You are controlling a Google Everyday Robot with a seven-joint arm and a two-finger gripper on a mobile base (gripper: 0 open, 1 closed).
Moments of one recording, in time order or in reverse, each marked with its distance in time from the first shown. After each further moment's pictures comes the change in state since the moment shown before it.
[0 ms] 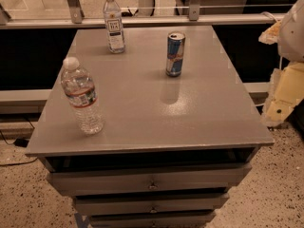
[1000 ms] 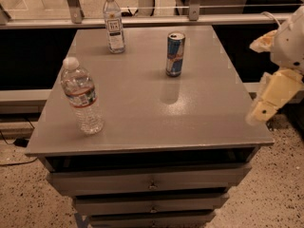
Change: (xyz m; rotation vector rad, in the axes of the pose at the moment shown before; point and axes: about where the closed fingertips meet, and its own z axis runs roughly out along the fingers) arm -0.010 -0.006 0.026 -0.036 -0.162 0.046
